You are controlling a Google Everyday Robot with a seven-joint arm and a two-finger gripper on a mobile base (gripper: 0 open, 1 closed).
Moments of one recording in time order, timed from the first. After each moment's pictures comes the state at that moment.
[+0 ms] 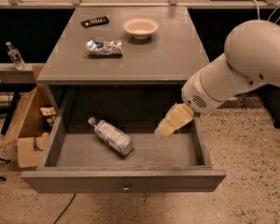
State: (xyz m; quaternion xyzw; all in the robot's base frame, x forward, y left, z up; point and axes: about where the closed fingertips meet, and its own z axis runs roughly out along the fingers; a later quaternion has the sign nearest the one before) arm 0.501 -0.089 0.829 -0.48 0.83 0.13 0.25
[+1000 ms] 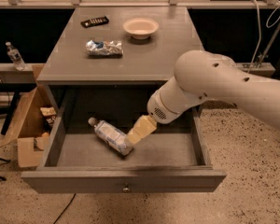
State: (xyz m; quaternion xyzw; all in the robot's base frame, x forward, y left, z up) arm 0.518 -0.014 0.765 -0.48 0.83 0.16 0.23
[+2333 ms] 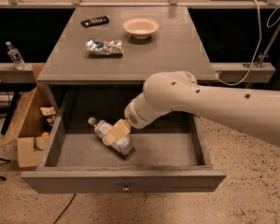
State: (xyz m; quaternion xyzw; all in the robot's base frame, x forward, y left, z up) arm 0.554 0.052 0.704 -0.42 0.86 0.17 0.24
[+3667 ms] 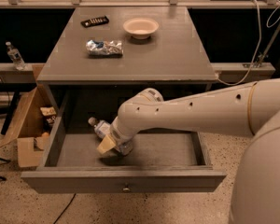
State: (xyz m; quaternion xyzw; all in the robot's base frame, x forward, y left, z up) arm 0.567 0.093 0.612 -0.41 0.88 0.12 0.21
